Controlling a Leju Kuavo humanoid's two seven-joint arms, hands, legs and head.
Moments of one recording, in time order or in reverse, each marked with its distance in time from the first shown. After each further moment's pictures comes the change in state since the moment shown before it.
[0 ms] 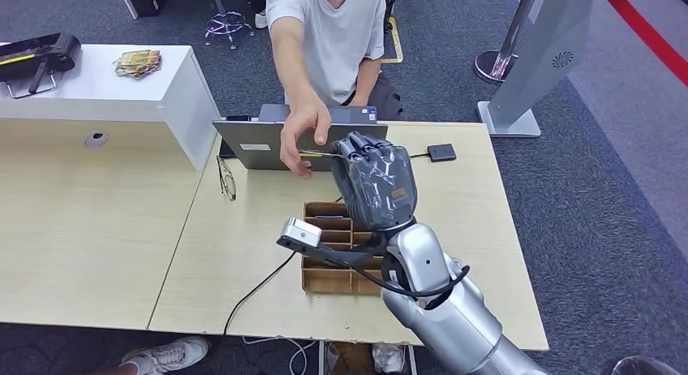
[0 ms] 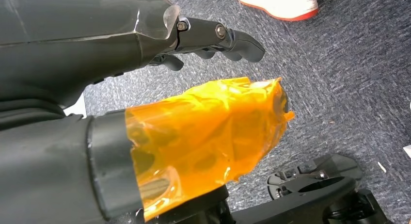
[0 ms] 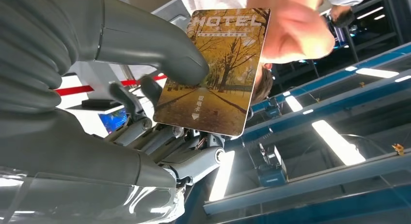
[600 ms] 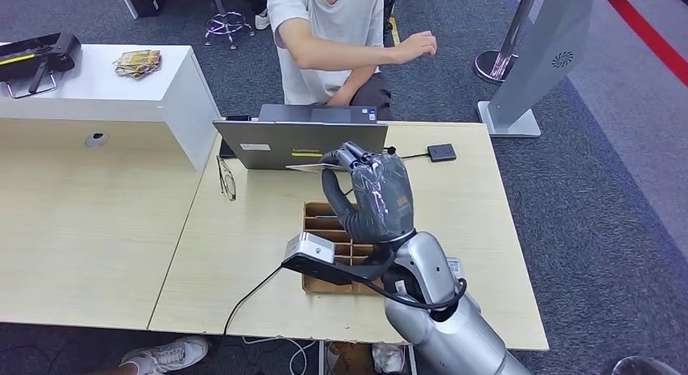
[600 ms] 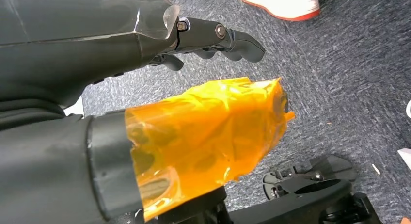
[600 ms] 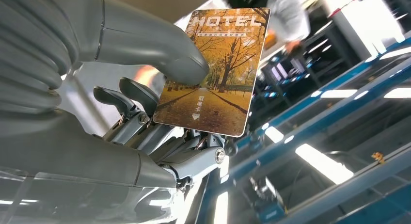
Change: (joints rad) left arm 0.007 0.000 0.000 0.000 0.036 0.015 -0.018; right arm 0.069 -0.001 -0.007 -0.124 -0.293 0.068 -0.137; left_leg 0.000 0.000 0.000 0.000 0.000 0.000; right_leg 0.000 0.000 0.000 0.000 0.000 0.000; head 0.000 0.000
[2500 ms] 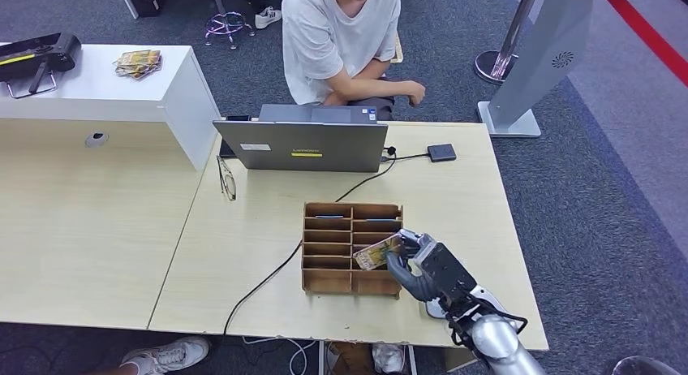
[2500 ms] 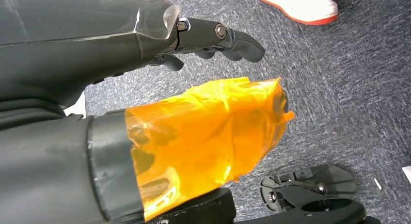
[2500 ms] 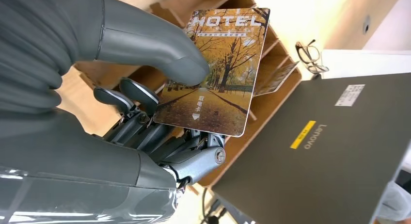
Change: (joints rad) left arm 0.025 0.004 0.032 0.000 0.058 0.056 -0.036; right arm 0.283 -0.211 -0.268 0.114 -0.917 0.504 -0.215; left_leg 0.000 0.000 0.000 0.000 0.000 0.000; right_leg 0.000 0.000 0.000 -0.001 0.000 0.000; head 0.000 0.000
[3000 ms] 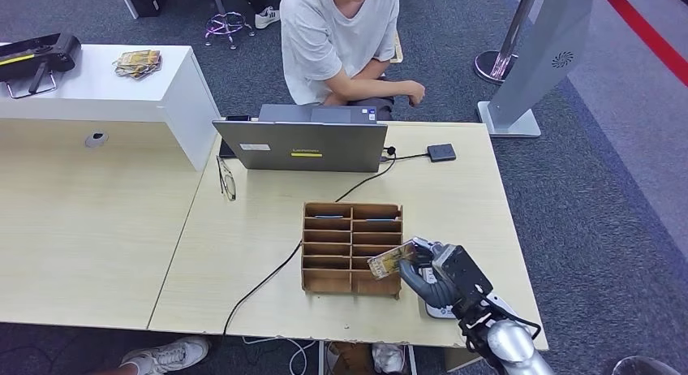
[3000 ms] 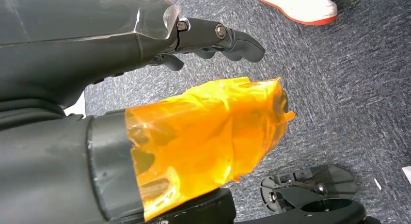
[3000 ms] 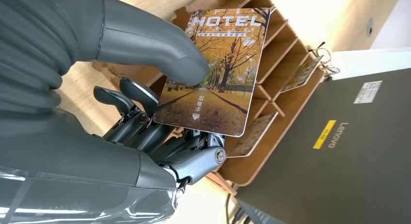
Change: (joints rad) left arm 0.000 0.001 0.000 0.000 -0.002 0.000 -0.001; right arm 0.038 -0.038 -0.051 0.015 -0.071 0.065 -0.009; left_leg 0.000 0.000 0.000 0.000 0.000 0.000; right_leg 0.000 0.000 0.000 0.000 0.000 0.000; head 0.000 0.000
